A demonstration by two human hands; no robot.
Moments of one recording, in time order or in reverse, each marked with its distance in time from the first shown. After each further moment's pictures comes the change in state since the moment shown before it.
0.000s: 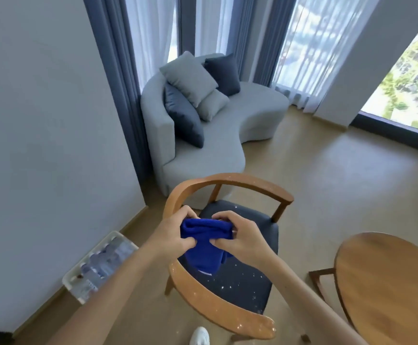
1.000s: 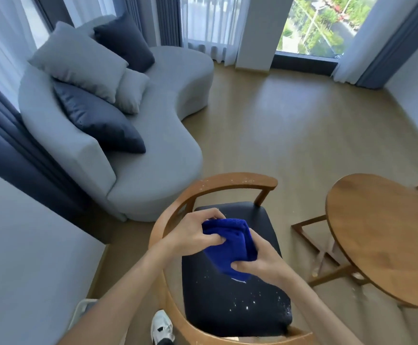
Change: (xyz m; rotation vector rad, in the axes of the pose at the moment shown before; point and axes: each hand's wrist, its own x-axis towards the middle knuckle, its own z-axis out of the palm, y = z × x) left_hand 0.266 -0.041 -0.051 0.042 -0.547 0.354; right_hand 0.129 0.089 0.017 0.350 0.305 0.448
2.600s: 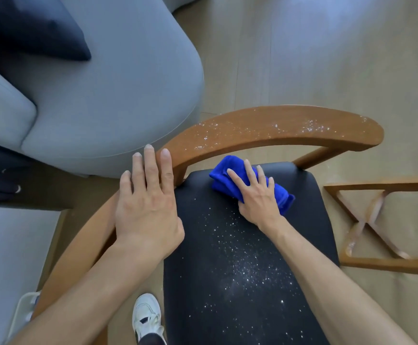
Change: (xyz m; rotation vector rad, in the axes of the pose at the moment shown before) left_hand 0.150 -0.276 0.070 1.086 -0.028 -0.552; right_hand 0.302 0.341 -0.001 -1.256 0.015 0.218
